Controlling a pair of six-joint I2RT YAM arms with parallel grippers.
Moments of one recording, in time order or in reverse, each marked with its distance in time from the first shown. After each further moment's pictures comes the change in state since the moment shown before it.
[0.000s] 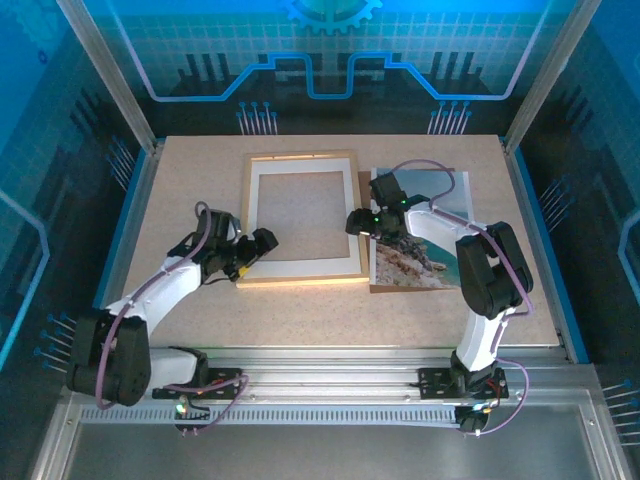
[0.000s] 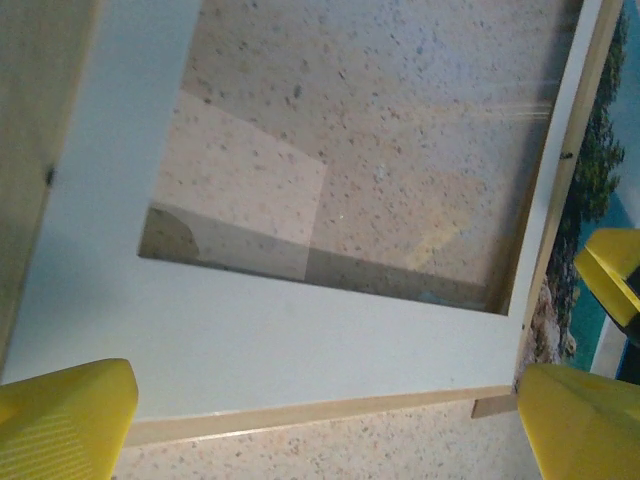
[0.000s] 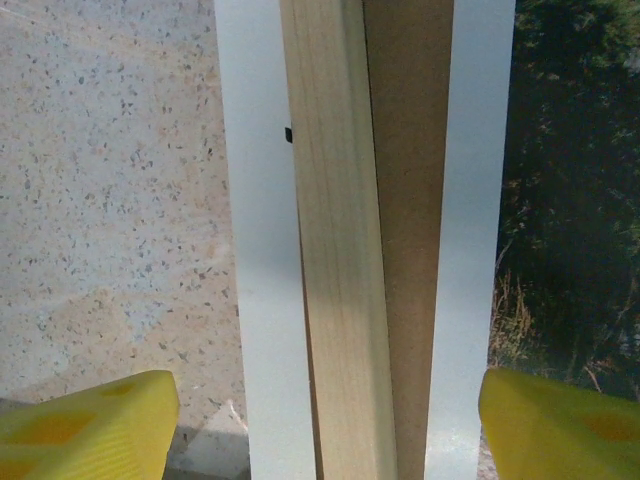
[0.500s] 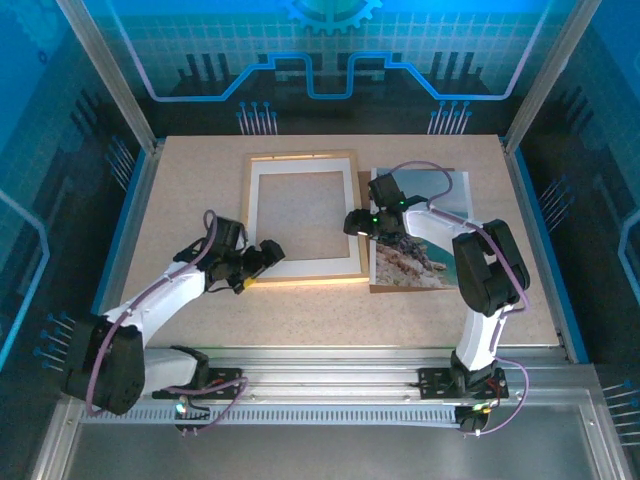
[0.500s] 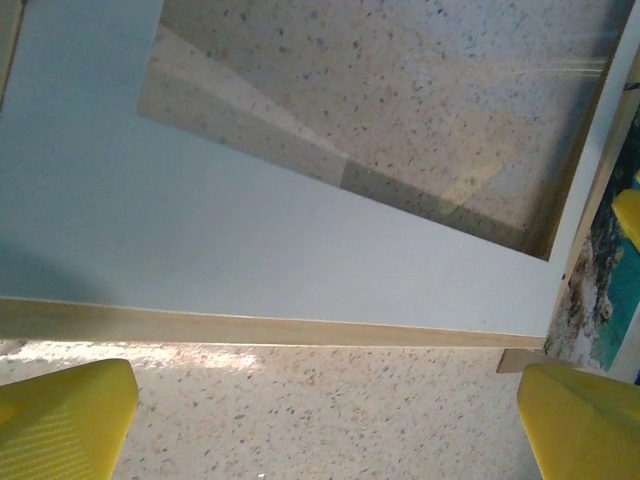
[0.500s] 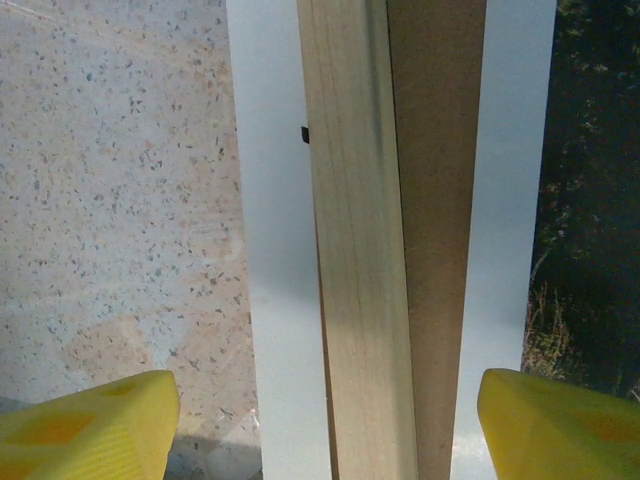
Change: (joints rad) left arm -0.095 -0.035 -0.019 -0.098 -0.037 -0.064; right arm 0.000 0.026 0.000 0.034 -0.030 0.012
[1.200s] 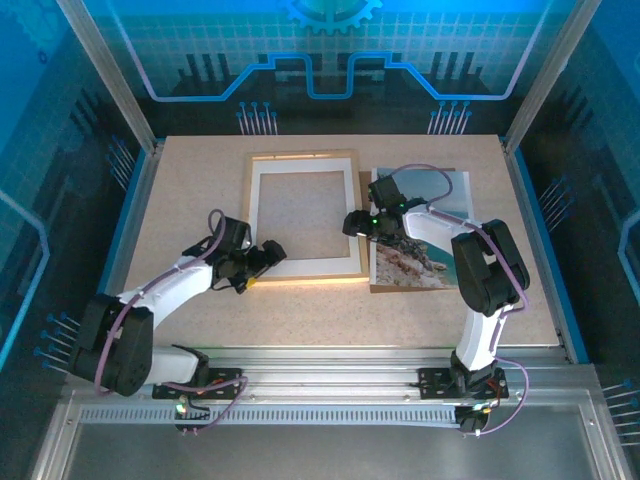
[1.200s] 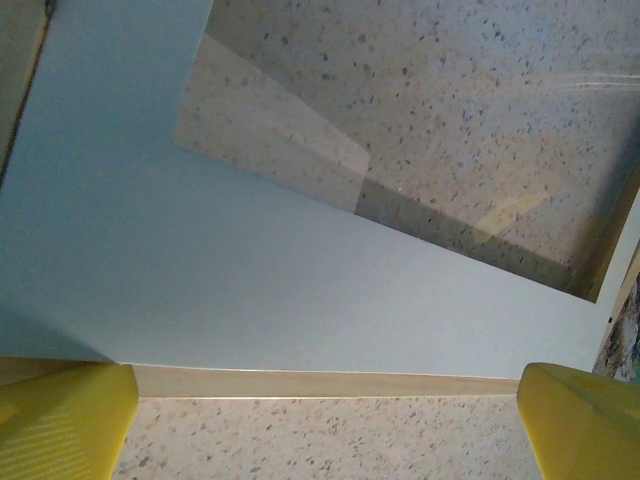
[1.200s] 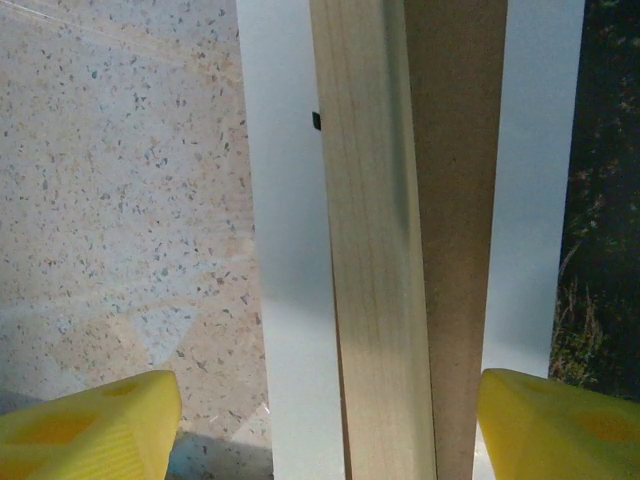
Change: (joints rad) left arm -0.008 0.108 0.011 0.067 -0.048 -0.020; right arm 0.000 0.001 -0.028 0.042 -0.024 0.026
